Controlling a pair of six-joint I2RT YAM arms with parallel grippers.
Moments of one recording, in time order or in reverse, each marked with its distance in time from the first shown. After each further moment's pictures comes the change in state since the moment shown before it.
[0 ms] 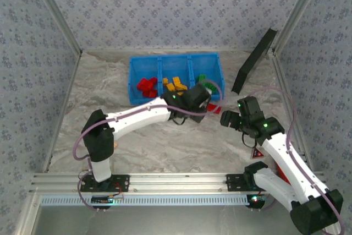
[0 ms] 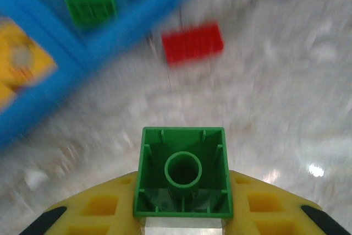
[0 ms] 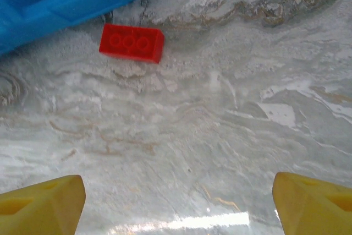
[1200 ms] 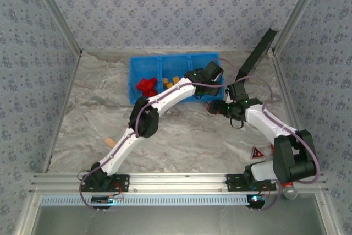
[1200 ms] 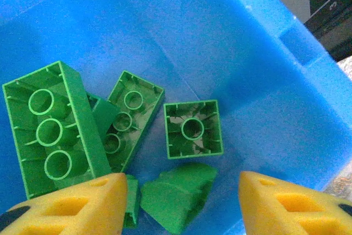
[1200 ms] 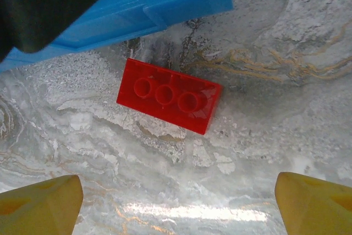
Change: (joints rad) left arm 0.165 0.729 0.815 -0.078 0.035 0.072; right arm -0.057 0.491 0.054 0.357 -0.188 -0.118
